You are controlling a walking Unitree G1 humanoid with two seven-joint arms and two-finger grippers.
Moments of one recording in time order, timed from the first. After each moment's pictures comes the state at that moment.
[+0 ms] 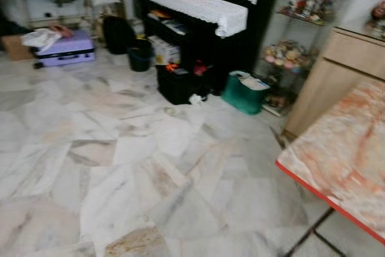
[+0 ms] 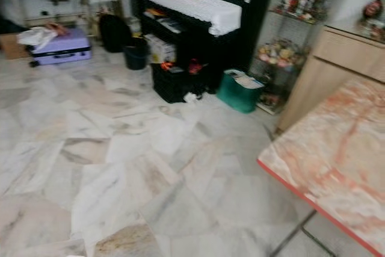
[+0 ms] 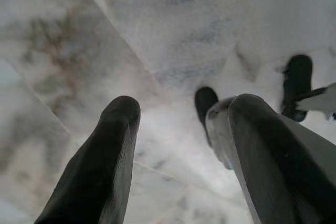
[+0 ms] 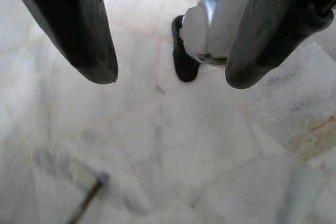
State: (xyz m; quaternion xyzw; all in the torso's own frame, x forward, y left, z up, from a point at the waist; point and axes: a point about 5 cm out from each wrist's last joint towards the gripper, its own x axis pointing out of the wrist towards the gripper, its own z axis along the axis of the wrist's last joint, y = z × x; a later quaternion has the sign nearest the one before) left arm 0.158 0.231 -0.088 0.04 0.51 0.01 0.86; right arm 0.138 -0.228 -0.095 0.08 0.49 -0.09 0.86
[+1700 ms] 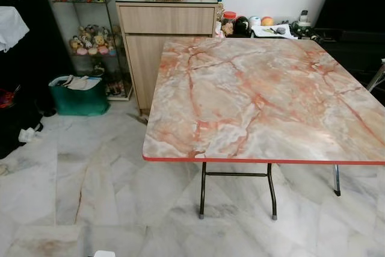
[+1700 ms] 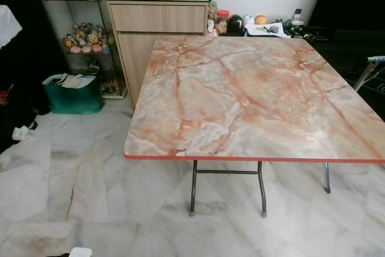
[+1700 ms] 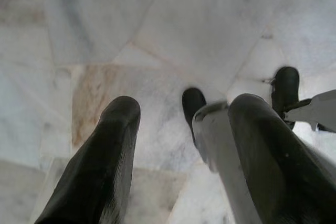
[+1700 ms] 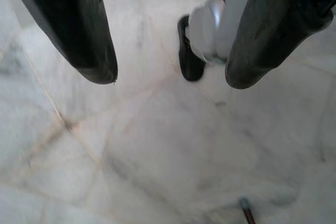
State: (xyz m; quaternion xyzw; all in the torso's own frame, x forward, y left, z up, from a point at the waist) left arm 0.164 0.220 -0.087 0.03 0.51 0.00 0.86; right arm 0.137 -0.233 -0.094 0.08 0.49 -0.10 0.86
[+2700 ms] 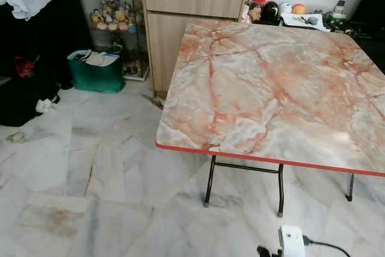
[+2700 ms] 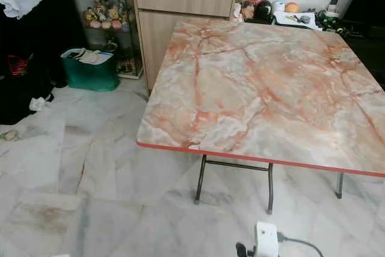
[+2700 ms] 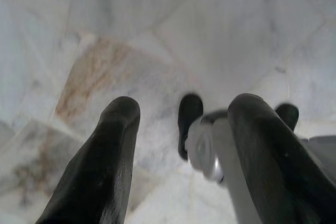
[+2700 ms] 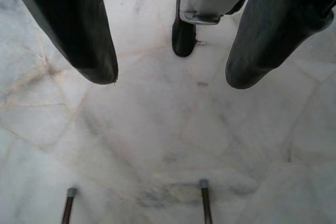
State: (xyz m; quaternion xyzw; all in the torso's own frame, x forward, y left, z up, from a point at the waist) left arm 0.159 0.240 -0.082 -0.04 0.43 0.11 0.89; right arm 0.210 -0.214 -0.066 0.06 0.45 -0.04 0.89
